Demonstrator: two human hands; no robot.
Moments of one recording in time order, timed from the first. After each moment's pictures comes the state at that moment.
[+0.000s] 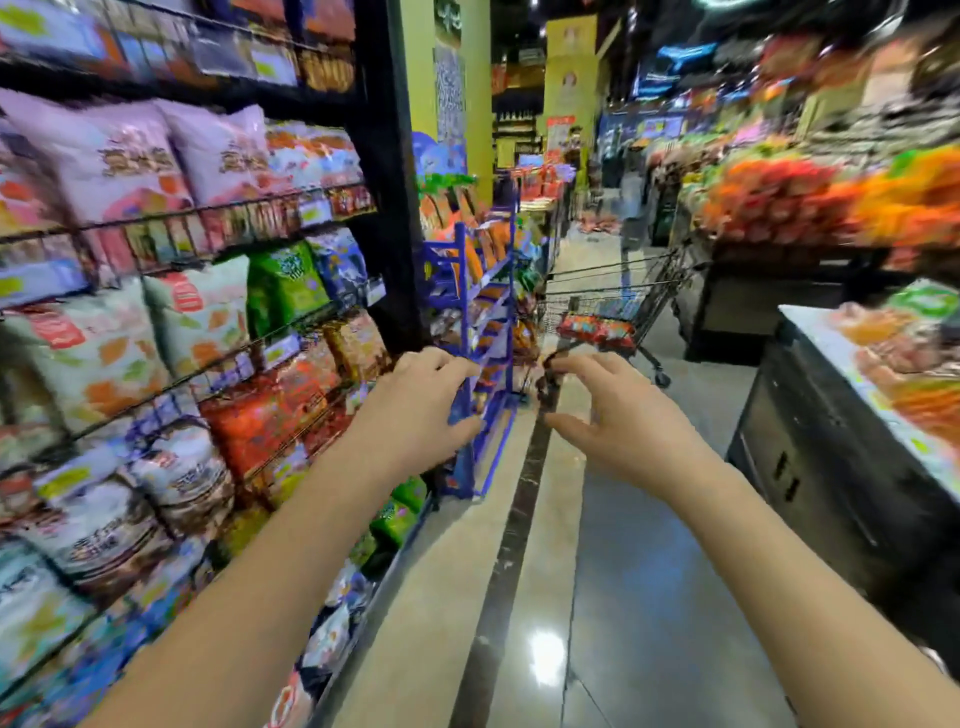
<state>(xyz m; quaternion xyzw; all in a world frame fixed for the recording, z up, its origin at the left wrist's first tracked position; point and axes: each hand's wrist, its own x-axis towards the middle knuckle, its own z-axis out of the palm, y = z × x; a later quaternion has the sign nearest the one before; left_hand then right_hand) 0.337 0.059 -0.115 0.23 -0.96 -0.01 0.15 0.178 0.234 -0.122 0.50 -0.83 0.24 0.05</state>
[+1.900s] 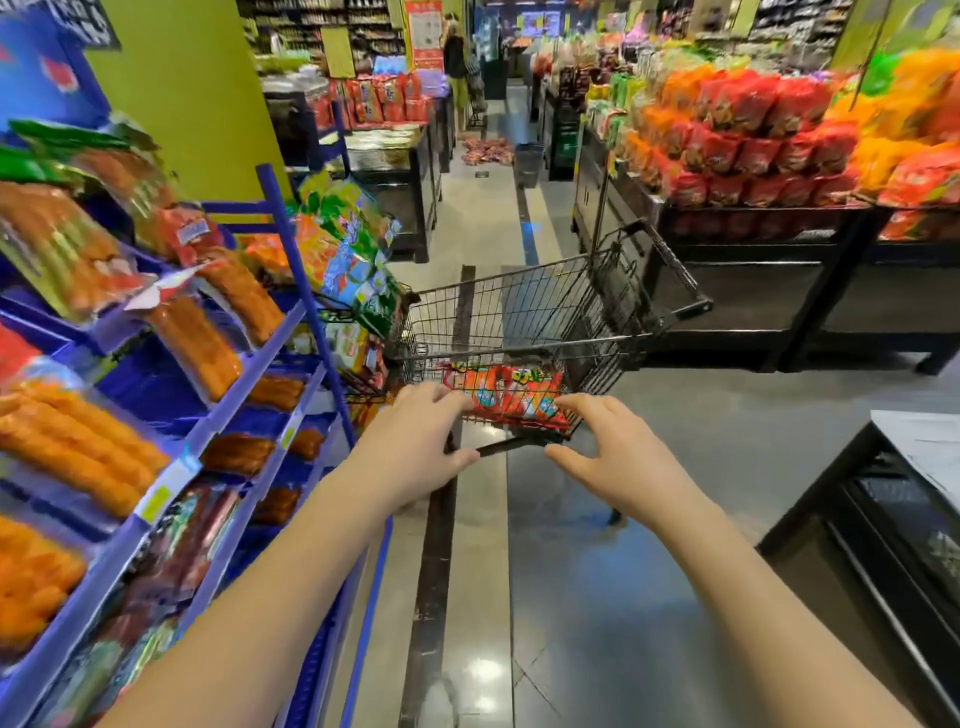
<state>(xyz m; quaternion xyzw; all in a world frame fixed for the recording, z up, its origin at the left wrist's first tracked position) -0.697 -0.480 -0.223 0.12 -0.99 -0.09 0.01 -0.814 -0.264 -0.247 0.35 -0.90 0.24 -0.04</state>
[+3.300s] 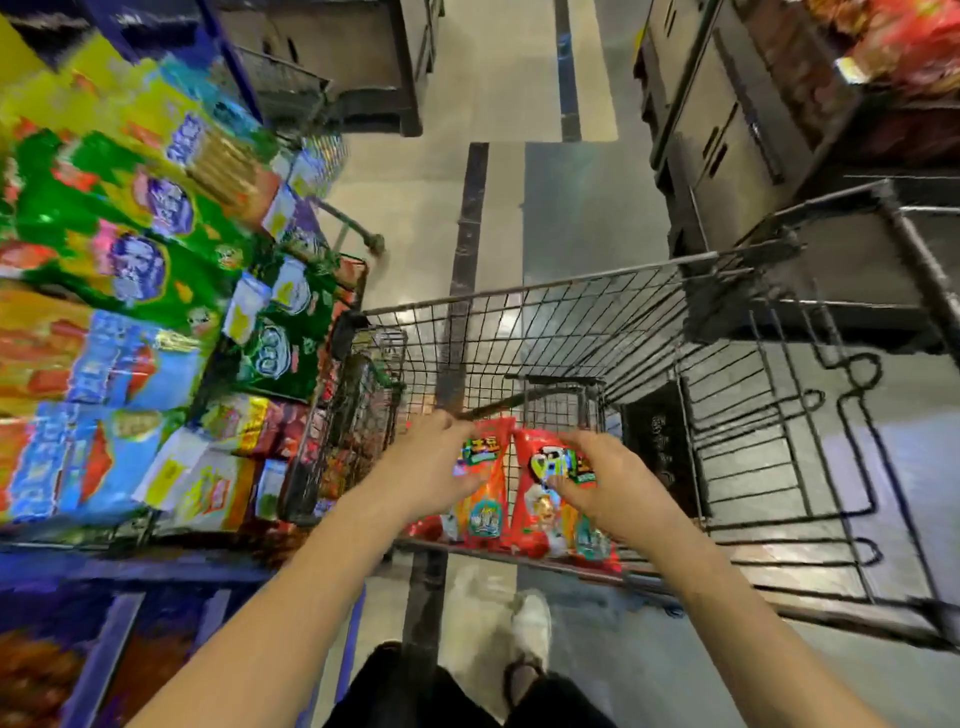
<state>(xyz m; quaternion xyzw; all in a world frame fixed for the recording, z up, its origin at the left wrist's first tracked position) -1.269 -0.800 -0.412 0.16 -0.95 -0.20 -0.21 -1.383 -0.581 -0.446 0.29 -0.89 0.21 -0.27</state>
